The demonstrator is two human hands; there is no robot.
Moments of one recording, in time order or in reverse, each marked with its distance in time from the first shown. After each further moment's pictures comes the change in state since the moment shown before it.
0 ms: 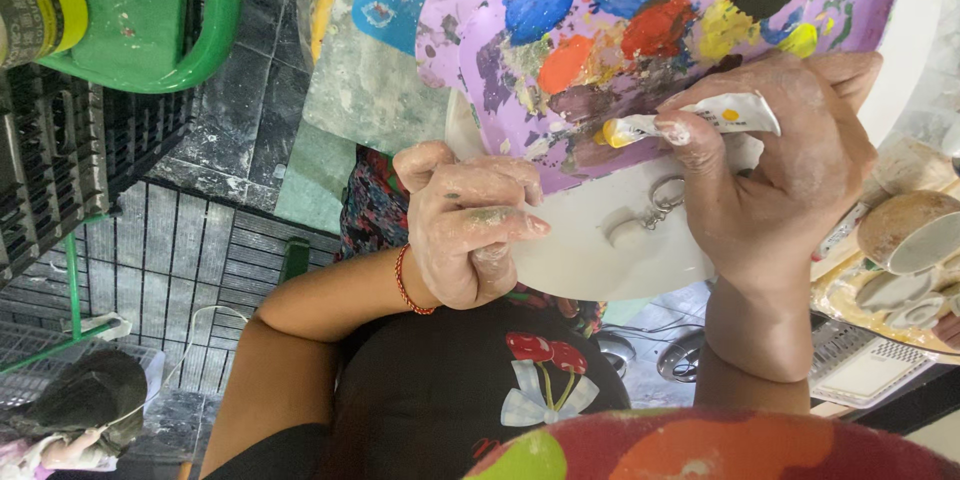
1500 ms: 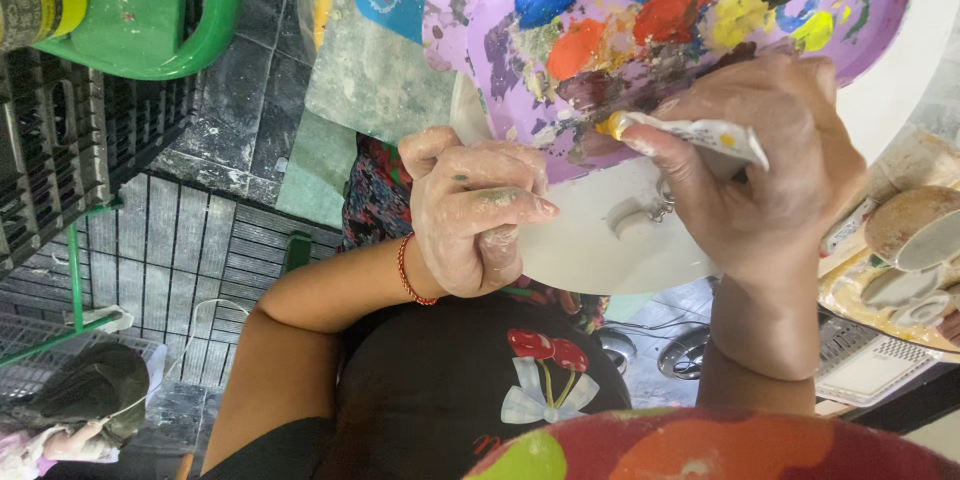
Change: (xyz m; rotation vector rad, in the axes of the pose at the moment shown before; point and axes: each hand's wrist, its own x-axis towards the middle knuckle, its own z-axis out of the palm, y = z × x) left_hand 0.003 0.000 -0.001 0.006 -0.005 -0.017; right_hand 0.001 0.001 0.007 0.015 0.010 -0.225
